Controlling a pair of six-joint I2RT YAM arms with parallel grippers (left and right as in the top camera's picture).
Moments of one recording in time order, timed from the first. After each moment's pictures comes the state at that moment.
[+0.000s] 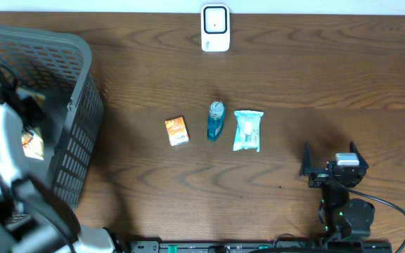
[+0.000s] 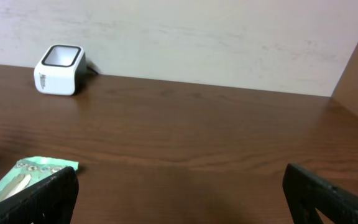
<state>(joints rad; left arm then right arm) 0.55 1.65 1.33 -0.80 -0.14 -0.11 -0.03 0.01 0.01 -0.07 0.00 -0.09</state>
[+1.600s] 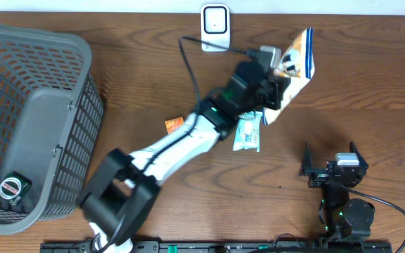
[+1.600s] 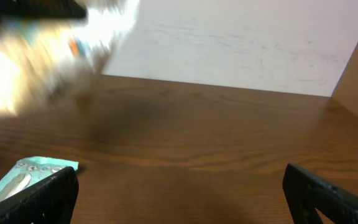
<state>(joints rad) -0.76 1.88 1.34 0.20 0.23 -0.63 -0.03 0.01 0.01 -0.07 0.00 -0.09</state>
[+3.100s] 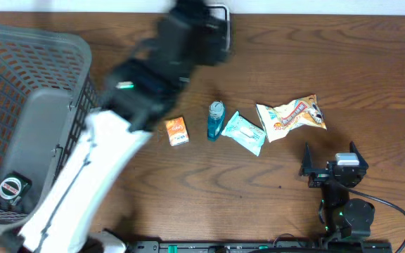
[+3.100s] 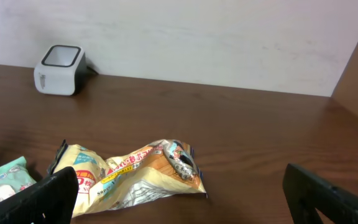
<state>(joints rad) -0.53 1.56 1.92 -0.86 -0.30 -0.35 -0.03 0.01 0.01 -0.07 0.00 -0.09</state>
